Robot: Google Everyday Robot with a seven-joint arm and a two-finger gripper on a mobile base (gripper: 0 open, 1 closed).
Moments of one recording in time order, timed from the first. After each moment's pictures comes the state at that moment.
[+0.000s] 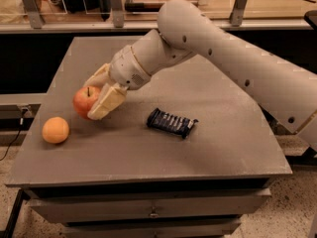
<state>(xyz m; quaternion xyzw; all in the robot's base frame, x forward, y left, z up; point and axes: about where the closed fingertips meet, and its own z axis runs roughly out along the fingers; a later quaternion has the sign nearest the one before) 0.522 0.154 0.876 -0.71 0.51 0.35 0.33</state>
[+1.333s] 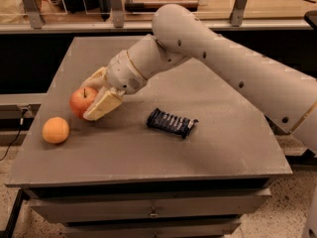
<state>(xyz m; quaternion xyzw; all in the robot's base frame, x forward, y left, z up) 0.514 0.163 0.867 -0.72 0.50 0.36 0.32</state>
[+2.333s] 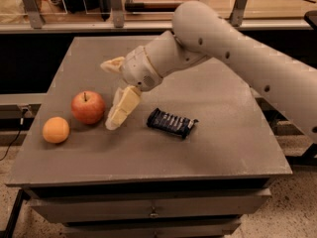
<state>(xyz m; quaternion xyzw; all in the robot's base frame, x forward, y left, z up) 0.516 0.134 0.882 -0.70 0.52 0.35 0.34</state>
